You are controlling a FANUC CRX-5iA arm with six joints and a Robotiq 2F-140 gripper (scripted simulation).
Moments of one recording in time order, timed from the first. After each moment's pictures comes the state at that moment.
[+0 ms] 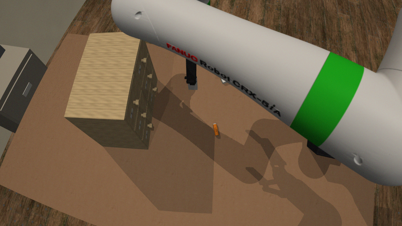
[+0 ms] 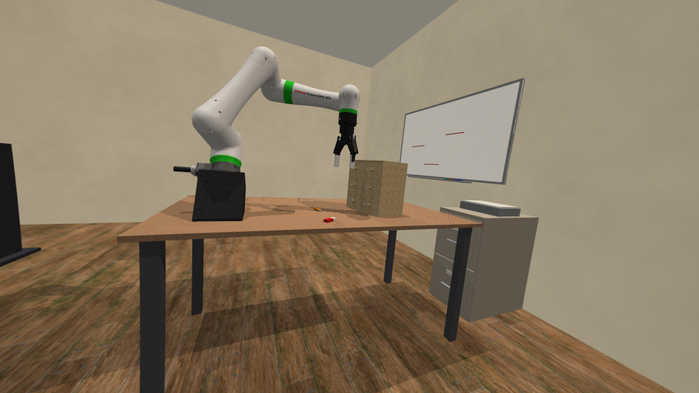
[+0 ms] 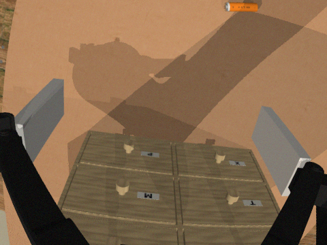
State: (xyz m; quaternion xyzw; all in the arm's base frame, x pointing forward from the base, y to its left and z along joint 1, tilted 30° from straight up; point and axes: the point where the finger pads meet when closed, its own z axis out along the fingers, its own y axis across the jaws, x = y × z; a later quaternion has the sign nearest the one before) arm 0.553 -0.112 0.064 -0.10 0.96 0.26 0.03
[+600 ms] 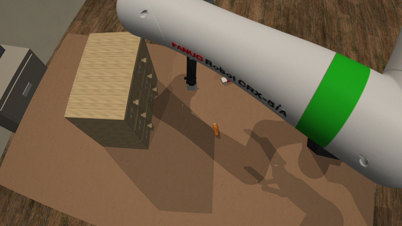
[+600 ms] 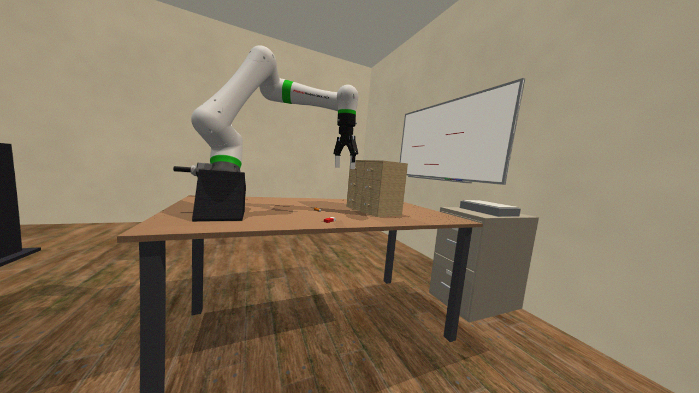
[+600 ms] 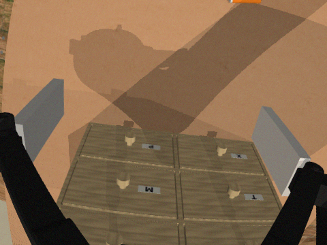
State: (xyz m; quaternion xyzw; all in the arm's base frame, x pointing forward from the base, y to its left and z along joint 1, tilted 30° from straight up) arm 0.557 -0.110 0.061 -0.09 0.96 0.26 0.05
